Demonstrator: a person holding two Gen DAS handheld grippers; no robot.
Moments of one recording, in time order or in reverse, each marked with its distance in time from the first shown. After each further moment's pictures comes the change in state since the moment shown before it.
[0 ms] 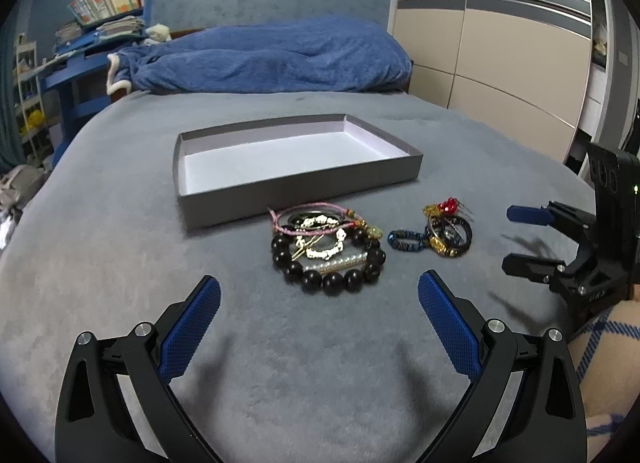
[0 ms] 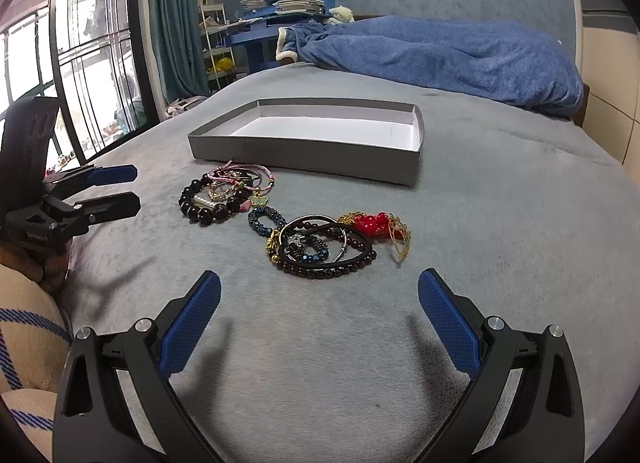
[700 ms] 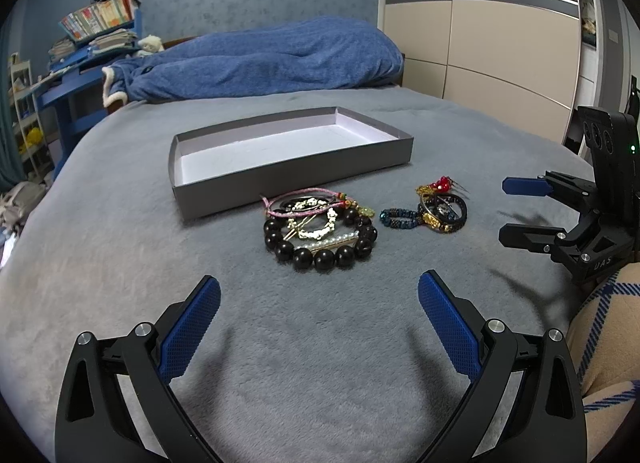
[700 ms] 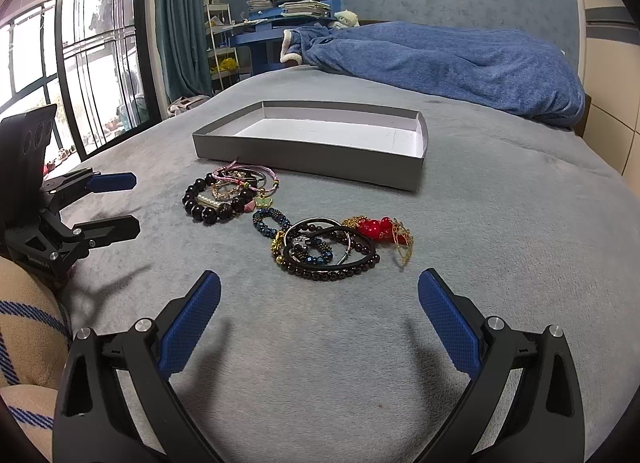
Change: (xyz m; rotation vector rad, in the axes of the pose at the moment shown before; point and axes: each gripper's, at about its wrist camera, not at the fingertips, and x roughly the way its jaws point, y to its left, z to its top) left arm -0.005 -0.008 -0.020 0.067 -0.009 0.018; right arm 0.000 0.011 -0.001 -0.035 -0.011 -0.004
